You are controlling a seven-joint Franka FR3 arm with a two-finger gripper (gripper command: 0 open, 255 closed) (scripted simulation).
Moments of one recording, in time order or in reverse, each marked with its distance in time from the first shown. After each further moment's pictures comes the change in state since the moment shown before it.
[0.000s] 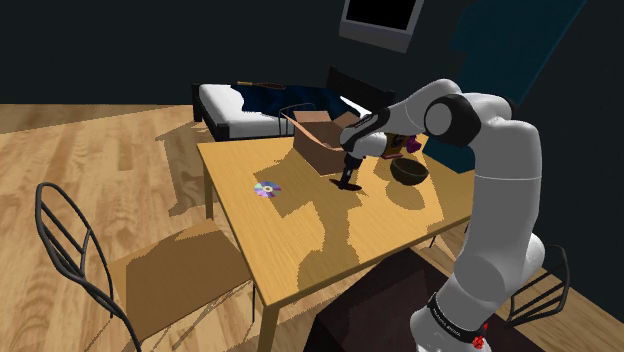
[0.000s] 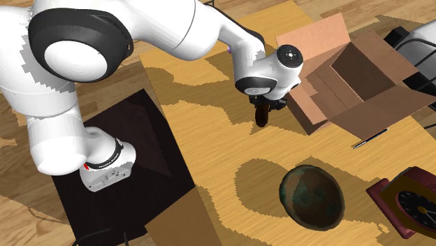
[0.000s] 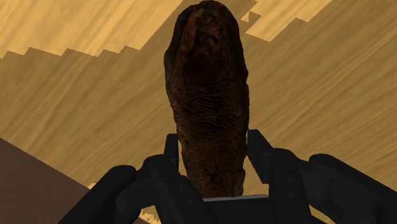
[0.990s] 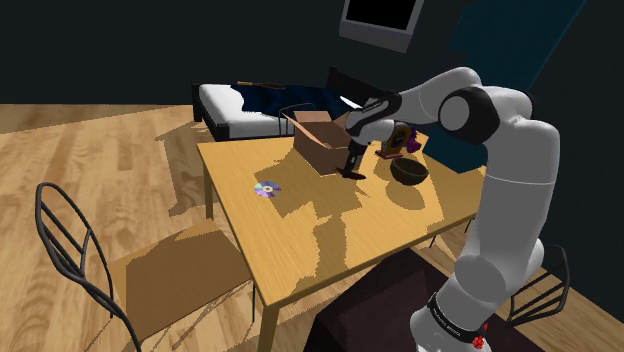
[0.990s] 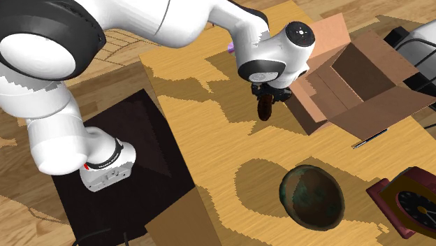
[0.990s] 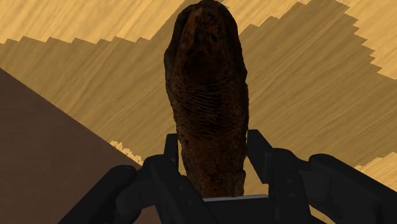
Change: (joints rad) arm 0.019 -0.110 -0.028 0.020 -0.055 -0.134 0.046
